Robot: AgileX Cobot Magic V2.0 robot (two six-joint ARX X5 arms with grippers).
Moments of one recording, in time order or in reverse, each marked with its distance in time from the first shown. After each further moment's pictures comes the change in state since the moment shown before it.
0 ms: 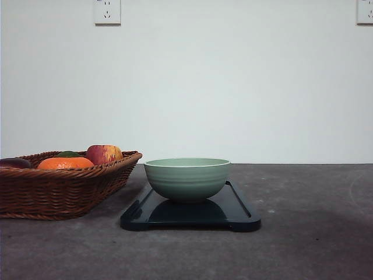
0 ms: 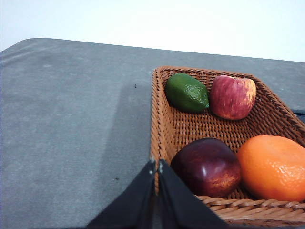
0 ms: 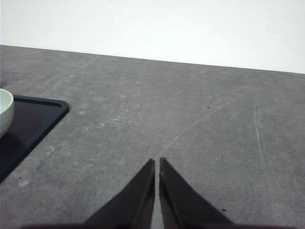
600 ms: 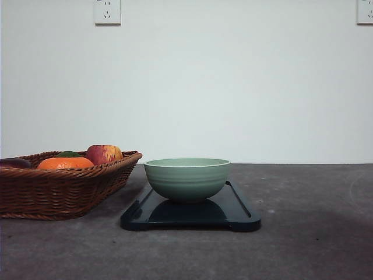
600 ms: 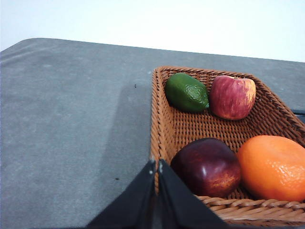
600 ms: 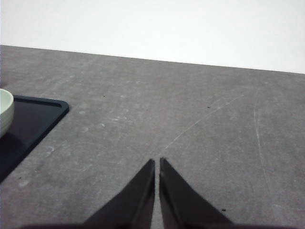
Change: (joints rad) left_arx 0.000 0.000 0.000 0.000 0.000 0.000; right_arx 0.000 0.000 0.000 0.000 0.000 0.000
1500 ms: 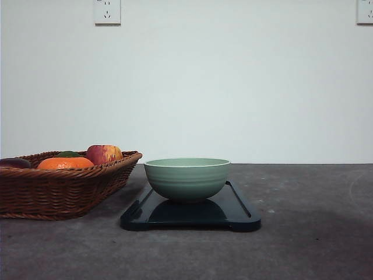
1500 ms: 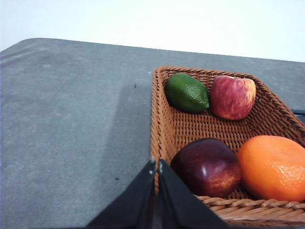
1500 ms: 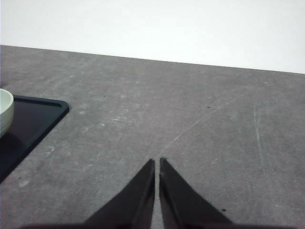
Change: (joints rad) left_arx 0.000 0.000 0.000 0.000 0.000 0.000; right_arx 0.000 0.000 0.000 0.000 0.000 0.000
